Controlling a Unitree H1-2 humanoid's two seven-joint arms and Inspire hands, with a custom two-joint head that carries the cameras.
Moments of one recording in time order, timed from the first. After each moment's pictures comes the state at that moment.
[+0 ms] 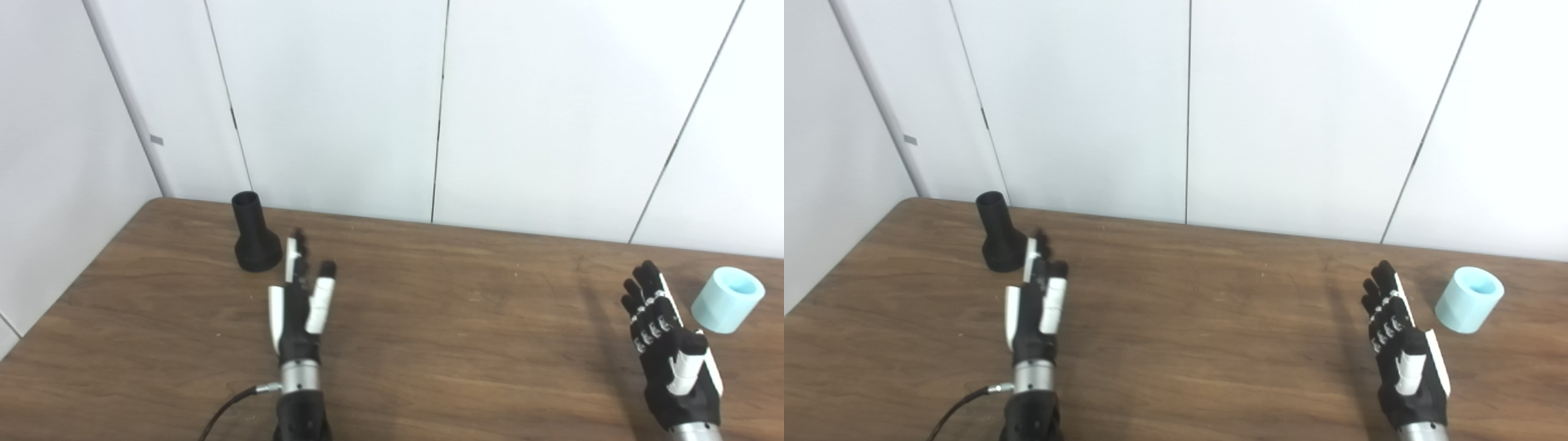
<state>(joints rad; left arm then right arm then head) -0.19 -0.06 0.15 0.13 0.20 -0.22 0.40 -0.15 -0.11 -0.09 0.11 0.22 -0.20 0.16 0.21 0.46</state>
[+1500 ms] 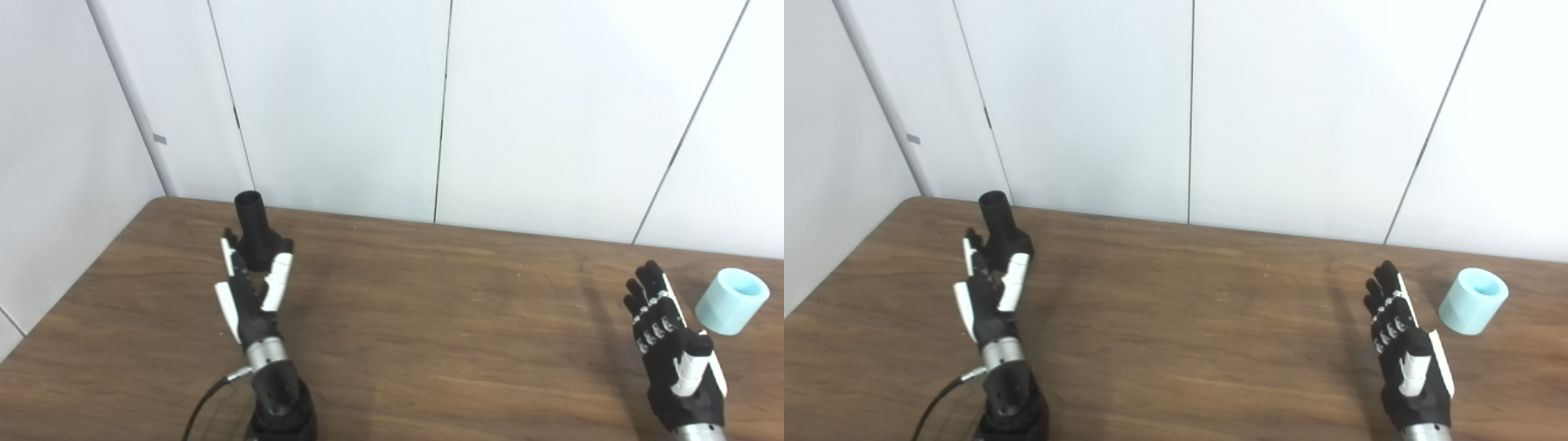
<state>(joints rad) -0.30 0.01 0.30 0.25 0.14 -0.19 0.56 -0.16 -0.12 -0.09 0.12 0.24 -0.20 0.18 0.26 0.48</state>
